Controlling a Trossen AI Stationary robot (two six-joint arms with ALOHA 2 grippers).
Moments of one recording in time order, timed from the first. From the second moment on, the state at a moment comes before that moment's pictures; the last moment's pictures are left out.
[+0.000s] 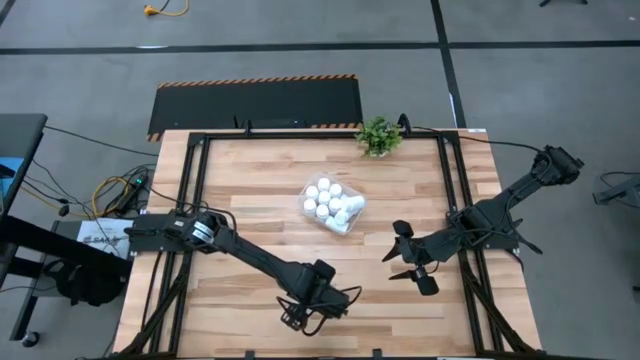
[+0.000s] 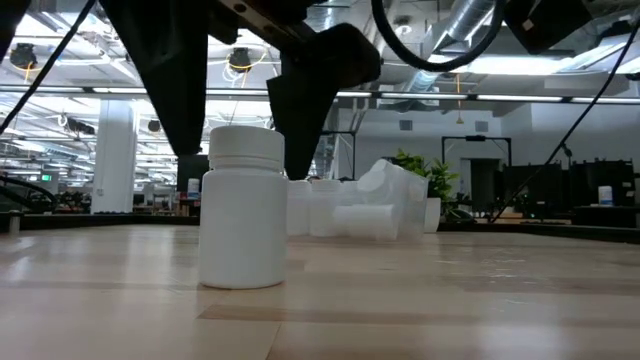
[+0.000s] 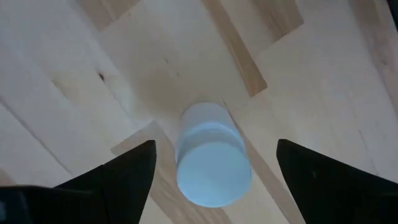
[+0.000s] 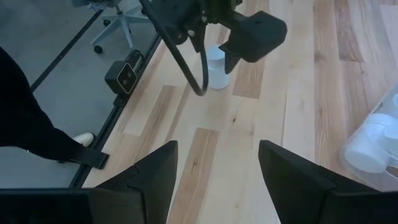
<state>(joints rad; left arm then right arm) -0.45 2.28 2.01 -1.17 0.04 0.12 0.57 1.05 0.76 -0.36 0.13 0.23</state>
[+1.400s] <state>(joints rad) -0.43 2.28 1.92 -1.09 0.12 0.18 0.57 1.05 0.76 -0.35 0.19 0.24</state>
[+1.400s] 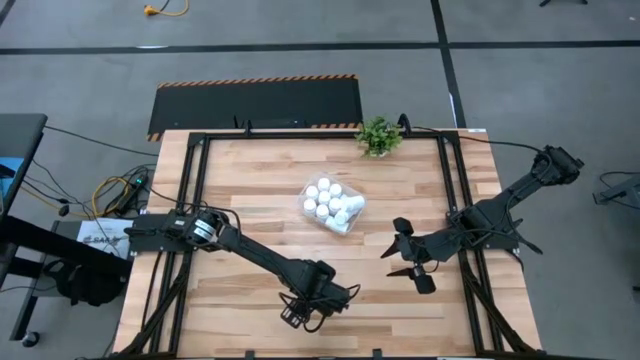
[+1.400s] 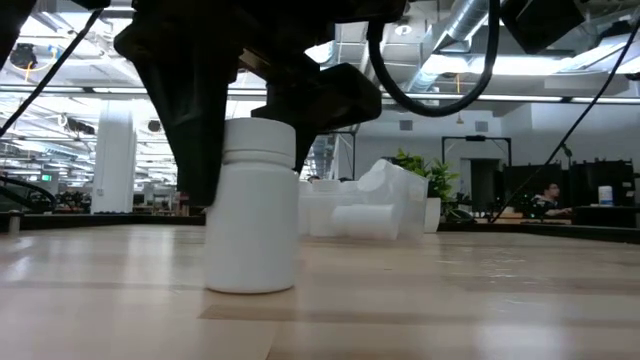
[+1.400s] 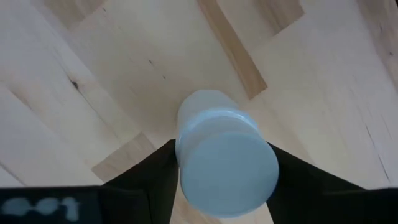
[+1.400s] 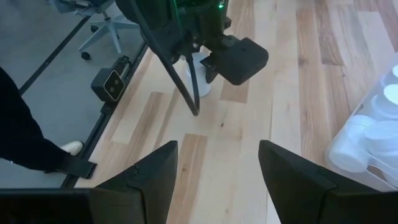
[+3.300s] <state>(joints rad) 0.18 2.24 2.33 -1.40 0.21 0.46 0.28 1.05 0.76 -0.46 0.19 0.15</state>
